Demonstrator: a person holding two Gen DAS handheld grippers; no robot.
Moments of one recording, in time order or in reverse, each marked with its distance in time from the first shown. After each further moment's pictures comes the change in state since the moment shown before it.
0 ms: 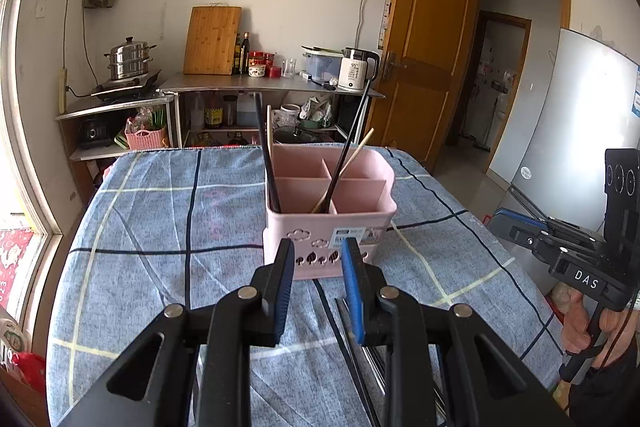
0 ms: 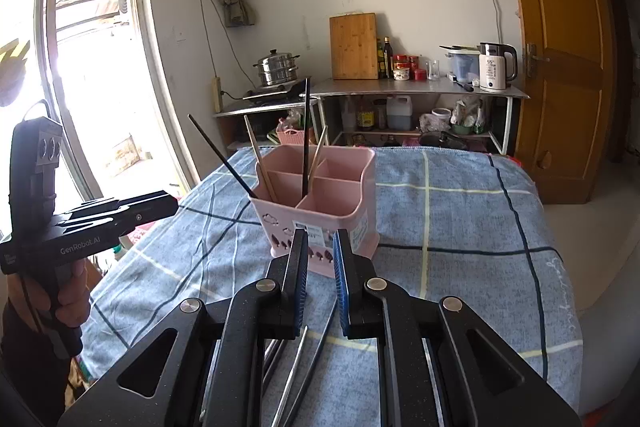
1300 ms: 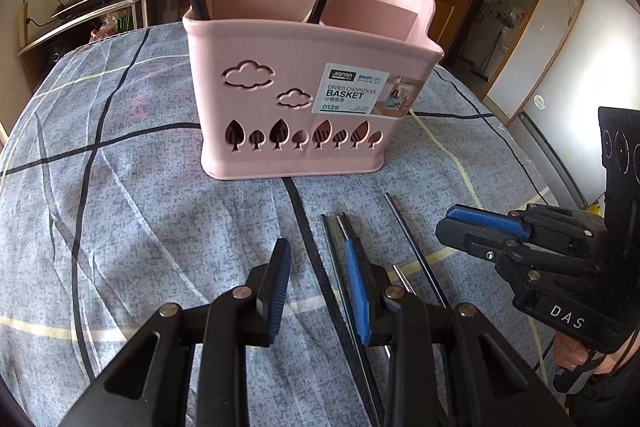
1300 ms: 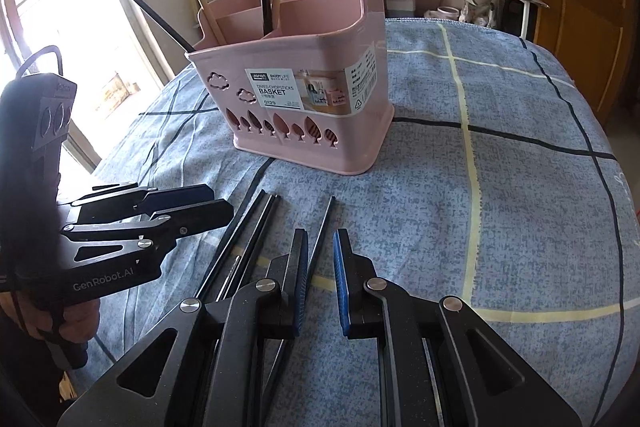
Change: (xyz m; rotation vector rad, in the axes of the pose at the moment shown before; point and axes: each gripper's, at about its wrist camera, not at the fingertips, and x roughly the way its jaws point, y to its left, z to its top) left arm 0.128 -0.014 -0.063 -0.021 0.356 -0.054; right arm 0.112 -0.021 -0.065 0.047 0.360 0.006
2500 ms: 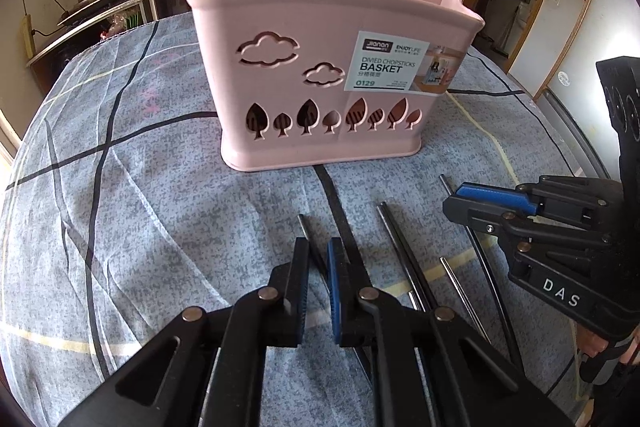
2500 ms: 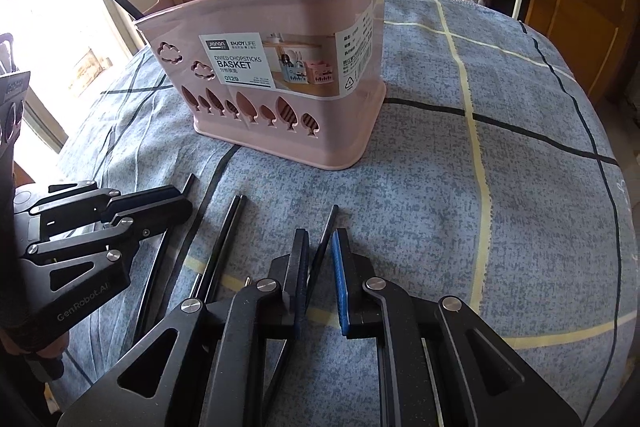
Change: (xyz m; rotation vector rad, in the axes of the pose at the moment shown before) left arm 0.016 0.009 0.004 0.040 0.059 0.102; right arm 0.039 0.001 0.017 -0.007 0.111 -0.109
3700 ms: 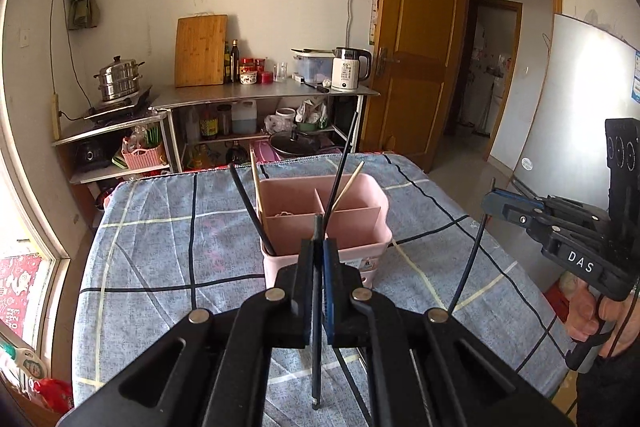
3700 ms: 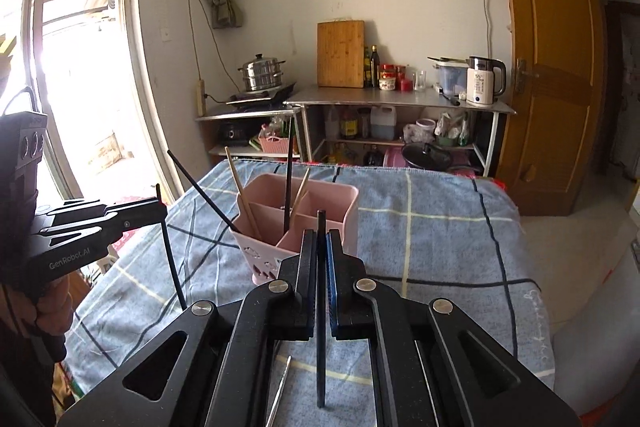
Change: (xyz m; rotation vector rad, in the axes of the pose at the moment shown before) left arm -0.177 0.003 0.046 0.037 -0.405 -0.012; right arm -0.187 0.008 0.027 -0.027 -0.495 0.015
